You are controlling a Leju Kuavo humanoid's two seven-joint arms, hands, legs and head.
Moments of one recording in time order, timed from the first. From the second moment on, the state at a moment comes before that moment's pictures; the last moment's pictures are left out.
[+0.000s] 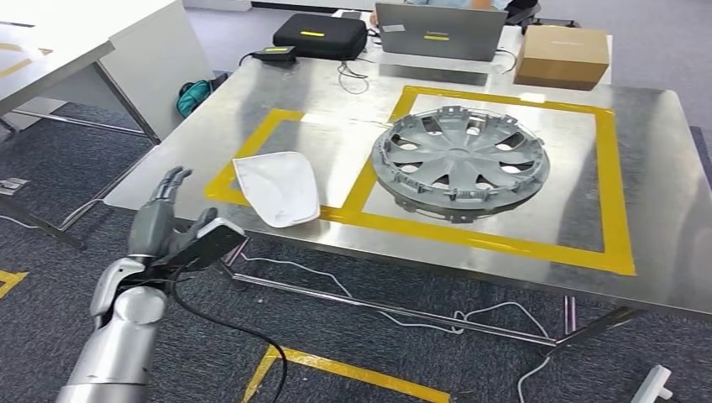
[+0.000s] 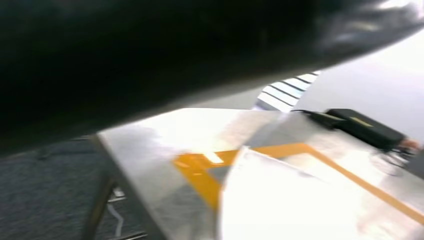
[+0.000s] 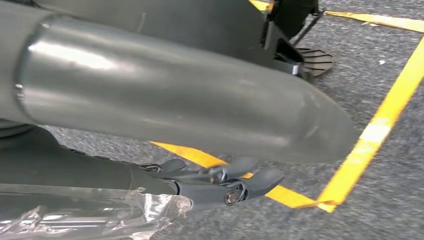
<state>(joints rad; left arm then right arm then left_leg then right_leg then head) -0.22 -0.23 0.02 -1.34 -1.00 0.21 -0.30 -0.05 0.25 -1.12 -0.27 1.23 0.04 -0.34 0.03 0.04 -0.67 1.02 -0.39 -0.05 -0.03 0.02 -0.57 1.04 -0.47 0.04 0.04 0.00</state>
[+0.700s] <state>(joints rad) -0.16 -0.16 0.62 -1.02 -0.79 0.20 -0.38 -0.06 0.27 -1.13 -0.28 1.29 0.04 -0.29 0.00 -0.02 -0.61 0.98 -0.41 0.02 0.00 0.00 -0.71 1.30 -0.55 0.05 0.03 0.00</state>
